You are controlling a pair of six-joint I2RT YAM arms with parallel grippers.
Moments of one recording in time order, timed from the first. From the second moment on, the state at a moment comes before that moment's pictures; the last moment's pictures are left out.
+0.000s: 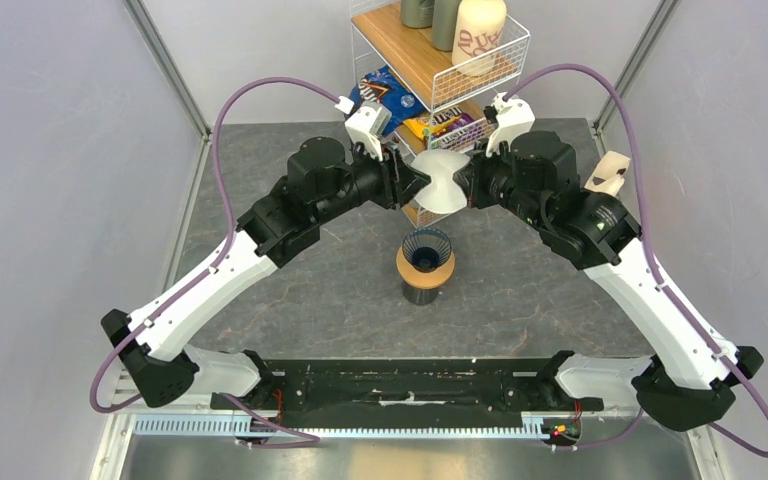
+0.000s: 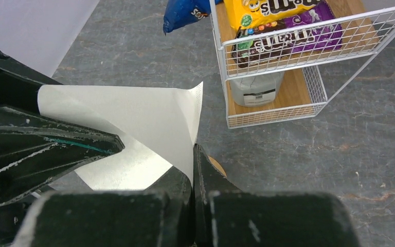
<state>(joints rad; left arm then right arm) -0.82 1.30 1.46 -0.28 0.08 -0.40 0.70 1.20 1.60 -0.73 0.20 0.28</state>
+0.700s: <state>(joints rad) -0.89 1.40 1.54 -0.32 -0.16 -0.28 0.74 1.25 1.61 -0.74 0.27 0.28</state>
